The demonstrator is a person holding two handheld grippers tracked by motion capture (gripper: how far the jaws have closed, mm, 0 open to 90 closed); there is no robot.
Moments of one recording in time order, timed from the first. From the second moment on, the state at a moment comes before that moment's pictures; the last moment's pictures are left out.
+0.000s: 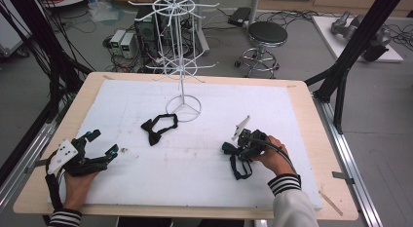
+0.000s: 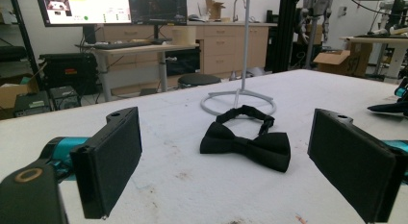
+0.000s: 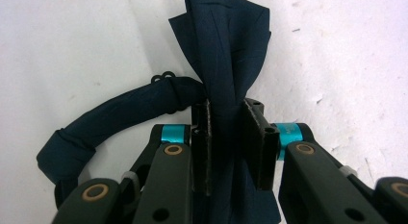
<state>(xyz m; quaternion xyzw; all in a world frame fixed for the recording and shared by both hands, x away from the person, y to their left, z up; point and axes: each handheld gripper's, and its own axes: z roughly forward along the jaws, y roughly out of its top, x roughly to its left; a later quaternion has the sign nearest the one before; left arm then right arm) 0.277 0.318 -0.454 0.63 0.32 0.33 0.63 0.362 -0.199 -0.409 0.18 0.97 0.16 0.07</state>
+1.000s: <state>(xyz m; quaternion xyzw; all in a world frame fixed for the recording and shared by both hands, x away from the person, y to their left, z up) 0.277 0.318 -0.454 0.63 0.32 0.33 0.63 0.360 -0.214 -0.377 0.21 0.92 0.34 0.08</state>
